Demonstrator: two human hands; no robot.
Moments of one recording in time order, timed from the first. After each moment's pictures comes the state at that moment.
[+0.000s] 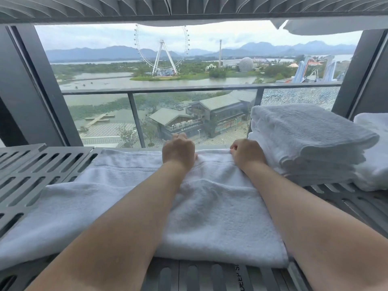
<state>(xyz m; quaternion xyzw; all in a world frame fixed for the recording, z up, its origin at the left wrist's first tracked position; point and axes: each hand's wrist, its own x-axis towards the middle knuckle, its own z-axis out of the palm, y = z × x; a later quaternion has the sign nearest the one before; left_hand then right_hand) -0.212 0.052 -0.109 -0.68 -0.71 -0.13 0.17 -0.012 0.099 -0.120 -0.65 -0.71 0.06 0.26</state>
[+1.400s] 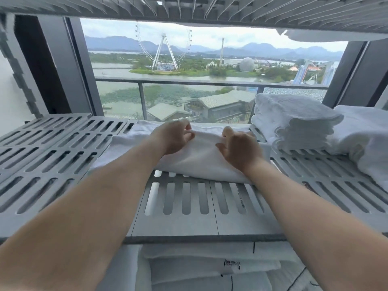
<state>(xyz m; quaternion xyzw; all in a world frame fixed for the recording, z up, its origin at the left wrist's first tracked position) -0.282 -0.145 -0.063 -0.74 -0.63 -0.22 -0.01 -0.061 -0.111 -0.103 -0.51 -0.81 -0.17 0.24</state>
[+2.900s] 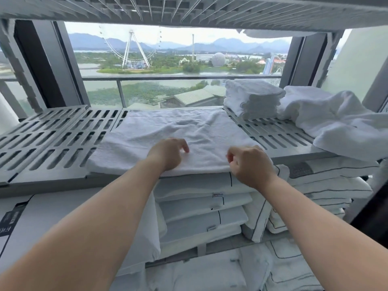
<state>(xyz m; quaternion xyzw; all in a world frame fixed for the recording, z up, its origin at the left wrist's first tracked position) -0.256 -0.321 -0.110 -0.76 -0.63 -0.14 -0.09 0.003 -0.356 -0.133 -0.54 -0.79 -0.09 0.26</state>
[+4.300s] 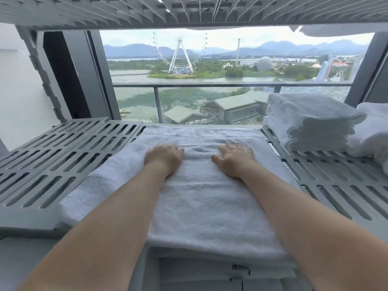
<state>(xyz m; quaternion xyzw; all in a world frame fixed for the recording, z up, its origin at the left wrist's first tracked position) -0.304 -0.158 -0.122 -0.59 -0.80 -0.09 0.00 -0.085 -0.097 -0.128 -0.58 -0.81 0.07 0.04</state>
